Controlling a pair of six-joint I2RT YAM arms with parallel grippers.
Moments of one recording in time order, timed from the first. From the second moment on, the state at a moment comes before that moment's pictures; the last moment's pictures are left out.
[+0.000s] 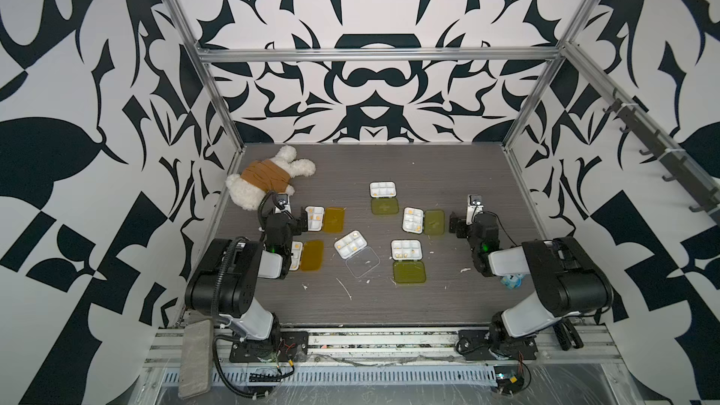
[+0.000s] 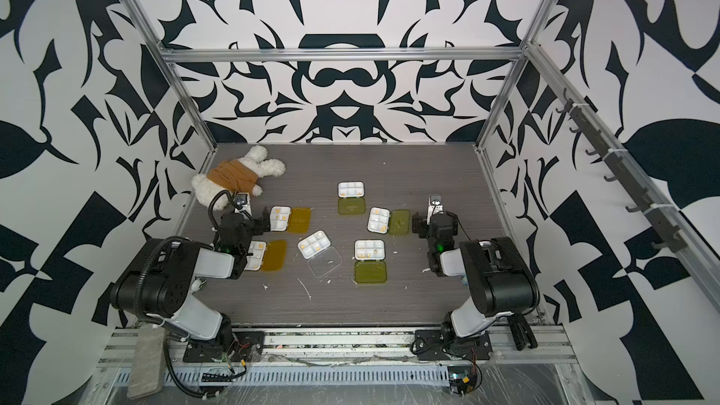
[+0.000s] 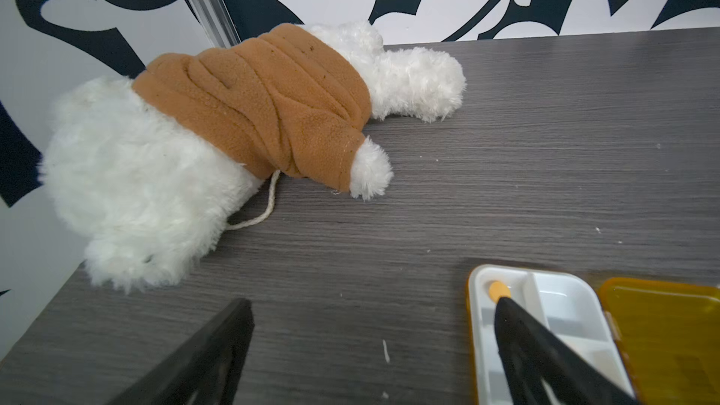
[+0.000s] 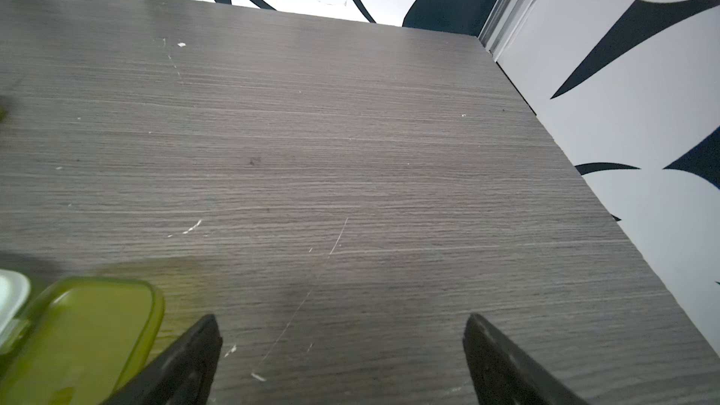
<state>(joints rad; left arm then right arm) -0.13 1.59 0.33 0.92 -0.22 0.02 0.11 1.58 0.34 0.80 0.22 -0.02</state>
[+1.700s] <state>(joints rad) -0.13 1.59 0.33 0.92 -0.22 0.02 0.11 1.58 0.34 0.80 0.22 -0.02</state>
